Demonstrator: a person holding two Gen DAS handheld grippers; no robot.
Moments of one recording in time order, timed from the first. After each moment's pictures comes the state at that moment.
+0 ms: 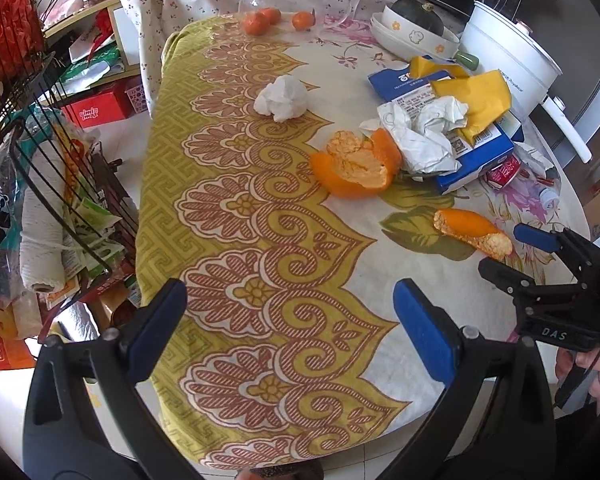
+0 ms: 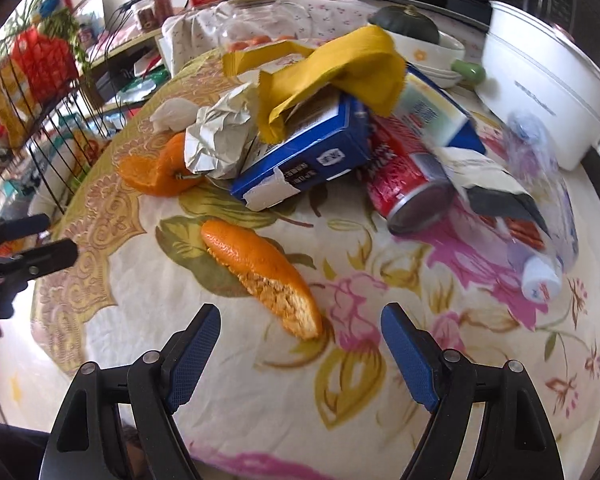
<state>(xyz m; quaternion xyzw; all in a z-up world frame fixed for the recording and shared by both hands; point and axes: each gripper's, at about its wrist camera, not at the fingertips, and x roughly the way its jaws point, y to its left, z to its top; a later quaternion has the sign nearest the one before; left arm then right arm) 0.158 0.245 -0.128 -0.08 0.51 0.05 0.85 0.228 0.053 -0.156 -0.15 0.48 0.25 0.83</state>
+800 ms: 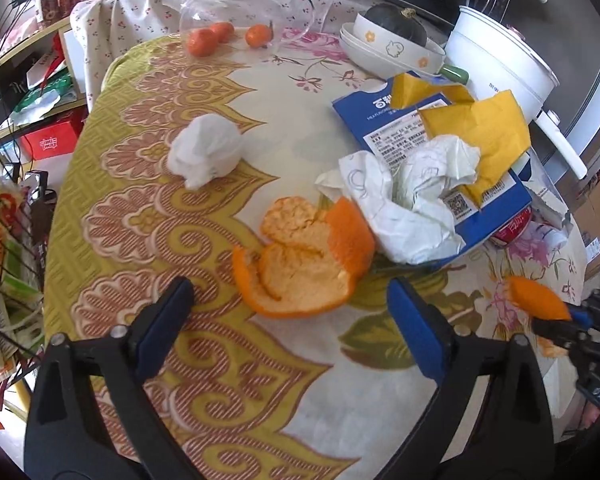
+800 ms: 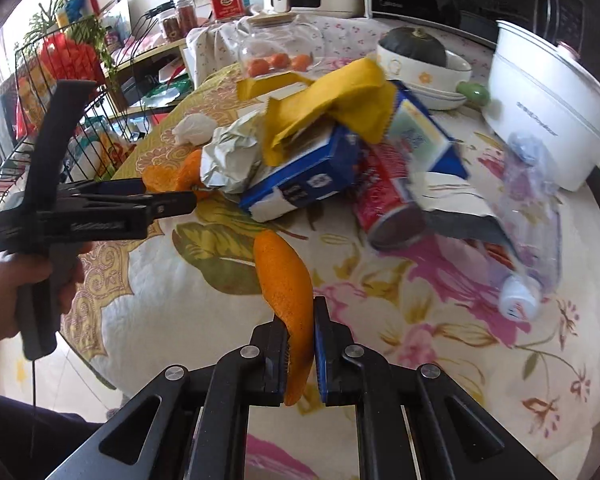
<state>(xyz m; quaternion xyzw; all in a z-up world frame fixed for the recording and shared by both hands) 0.234 0.217 -0.151 -0.09 0.48 0.01 0.88 0.228 0.019 -0.127 -0.13 0.47 0.29 0.82</state>
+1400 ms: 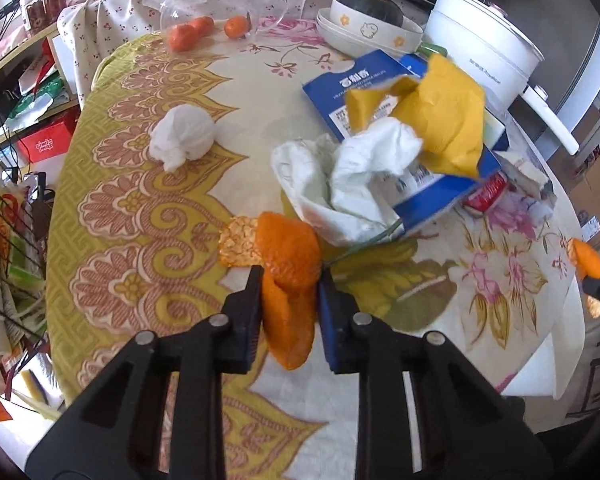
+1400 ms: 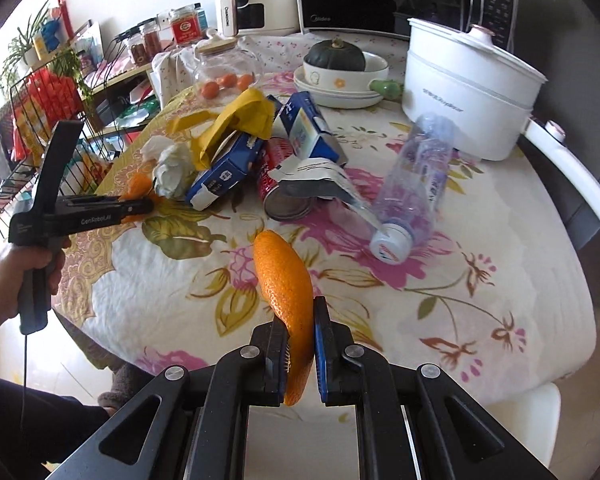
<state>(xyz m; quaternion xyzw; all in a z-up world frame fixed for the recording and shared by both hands) 0.212 0.195 -0.139 -0.07 0.50 0.00 0.86 0.203 -0.079 -0.087 -0.11 0.47 0.25 0.84</state>
